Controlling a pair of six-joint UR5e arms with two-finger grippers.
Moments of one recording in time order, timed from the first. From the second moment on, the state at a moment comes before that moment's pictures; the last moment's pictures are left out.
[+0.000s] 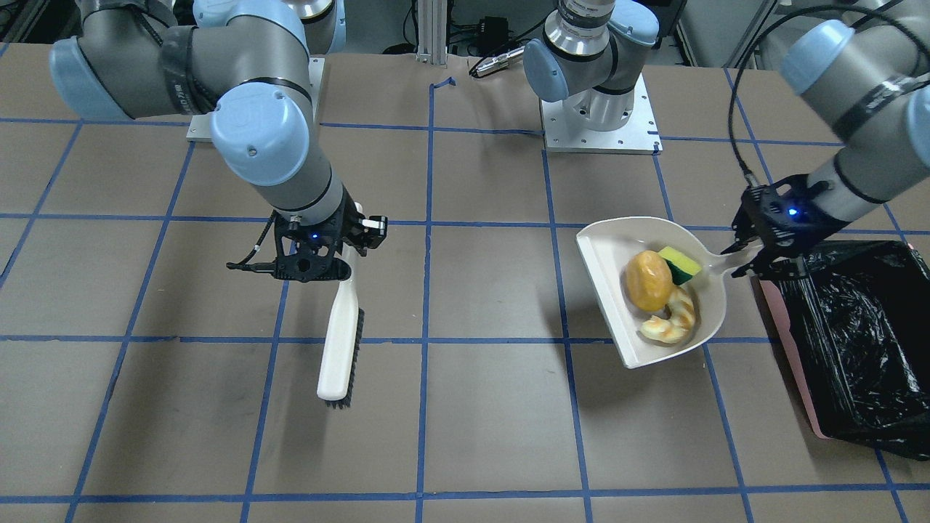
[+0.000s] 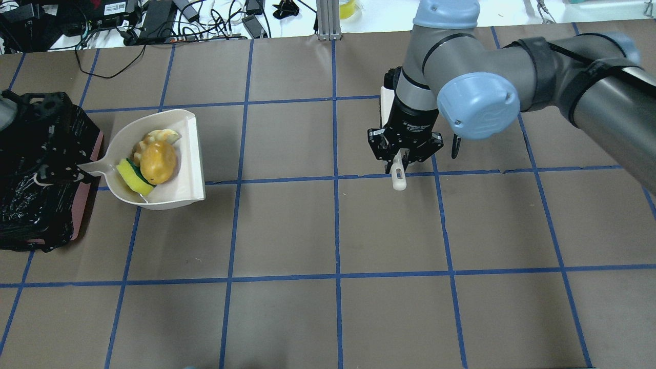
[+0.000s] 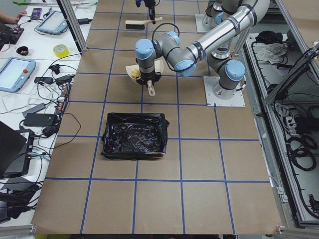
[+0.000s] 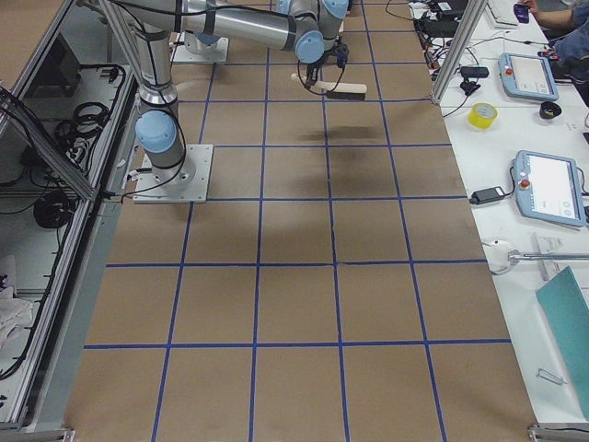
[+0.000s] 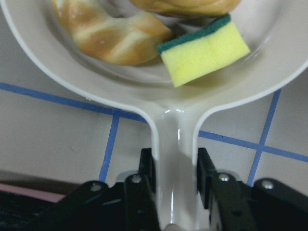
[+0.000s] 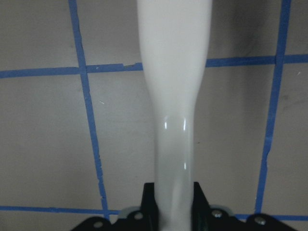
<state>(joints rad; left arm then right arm) -0.99 -1.68 -1.73 -1.44 1.45 1.86 1.68 -1.33 1.67 -1.73 -1.42 0.14</state>
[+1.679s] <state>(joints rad) -0.63 -1.91 -1.34 -1.34 1.95 1.88 1.25 -1.16 1.62 -1.80 -1.71 -0.34</state>
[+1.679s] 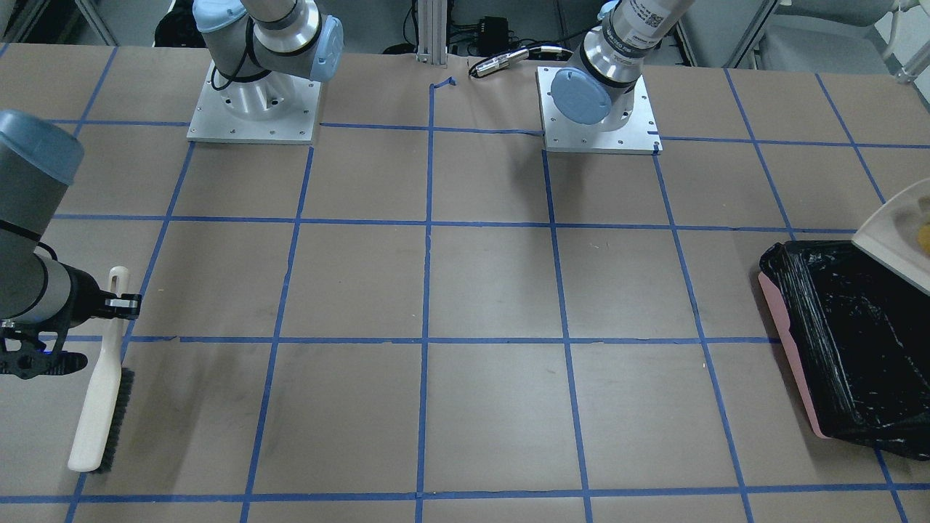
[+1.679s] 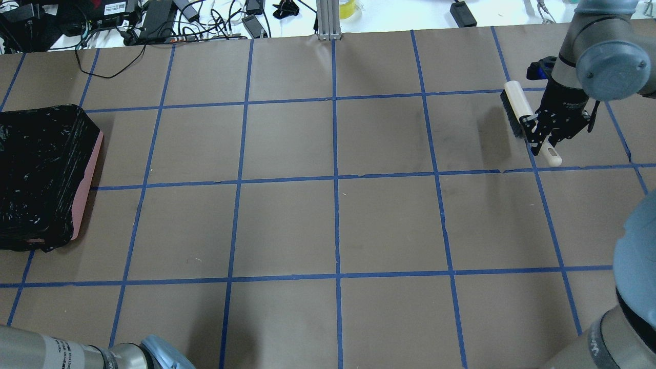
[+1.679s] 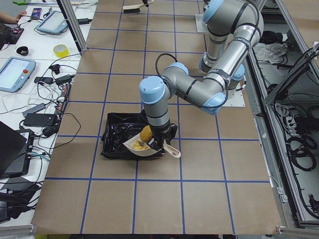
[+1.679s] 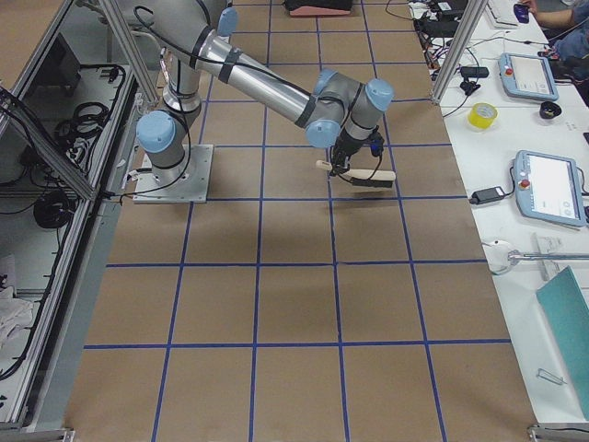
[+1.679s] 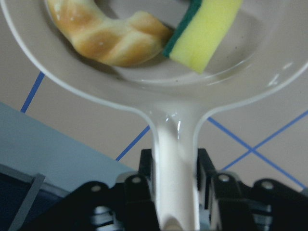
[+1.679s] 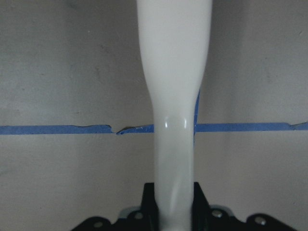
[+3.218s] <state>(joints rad) -0.87 -1.85 -1.47 -0.97 1.98 2.10 1.24 -1.18 1.65 -1.89 -1.67 -0.39</state>
